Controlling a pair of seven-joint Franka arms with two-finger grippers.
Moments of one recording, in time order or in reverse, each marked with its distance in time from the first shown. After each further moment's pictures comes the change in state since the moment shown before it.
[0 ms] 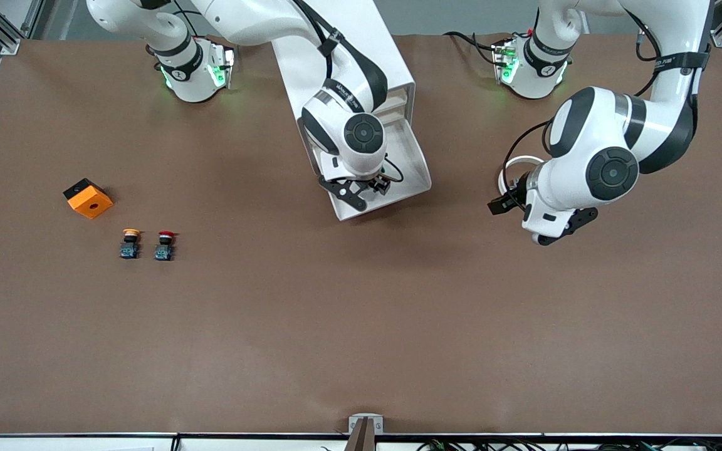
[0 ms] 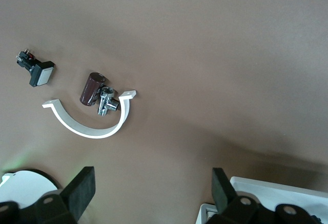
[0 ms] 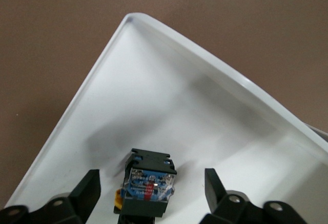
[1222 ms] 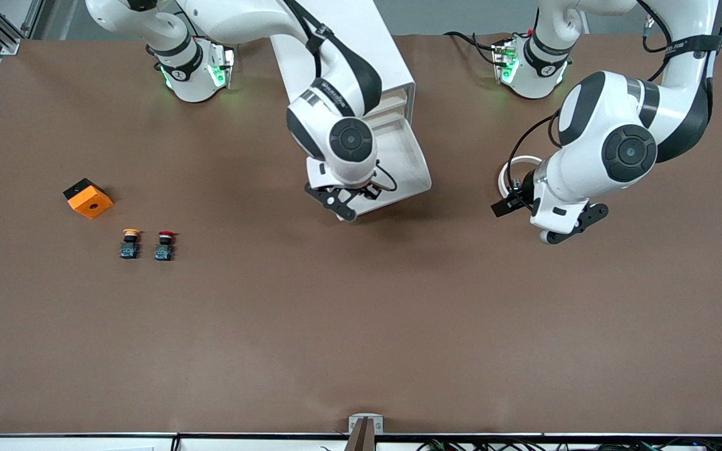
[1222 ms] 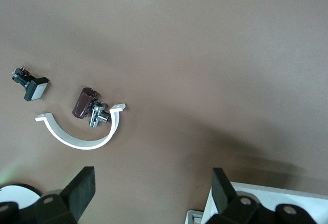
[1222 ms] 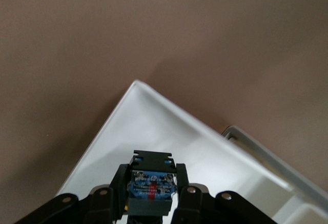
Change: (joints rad) left arm 0.022 -0.037 -0.010 0.019 0.006 0.046 0.000; right arm -0.085 -0.018 -0.028 0.152 0.000 -0.220 -0.112
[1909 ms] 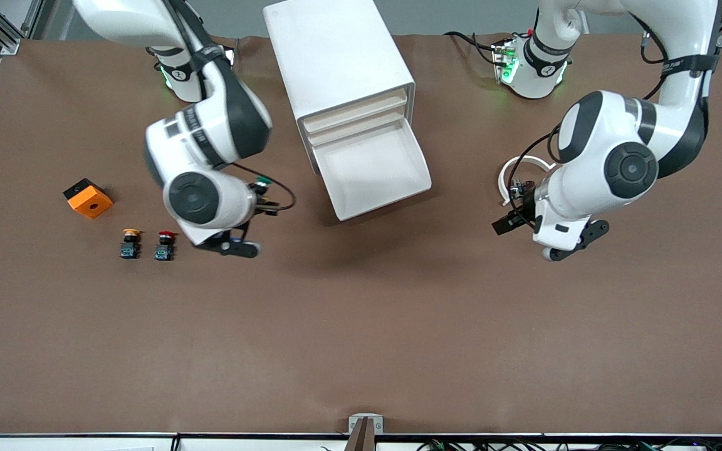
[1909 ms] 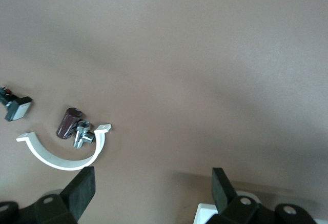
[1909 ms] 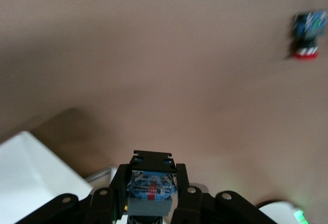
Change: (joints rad) left arm 0.010 0.087 -0.009 0.049 0.001 0.082 0.002; right arm -0.345 -0.146 -0.012 -0.073 -0.068 -0.218 -0.773
